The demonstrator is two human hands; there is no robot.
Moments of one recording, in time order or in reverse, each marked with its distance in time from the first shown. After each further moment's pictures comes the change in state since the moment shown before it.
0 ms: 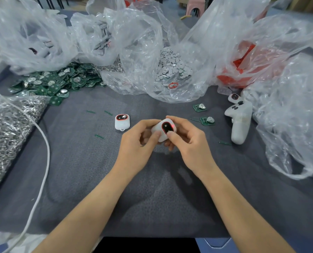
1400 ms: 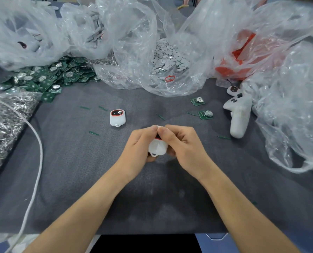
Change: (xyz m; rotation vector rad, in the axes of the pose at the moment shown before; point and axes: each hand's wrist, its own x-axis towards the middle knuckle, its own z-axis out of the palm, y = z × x) left_hand -0.004 0.014 0.007 -0.475 -0.278 -0.313; right_hand -0.007 -0.010 0.008 -0.032 -0.187 -0.001
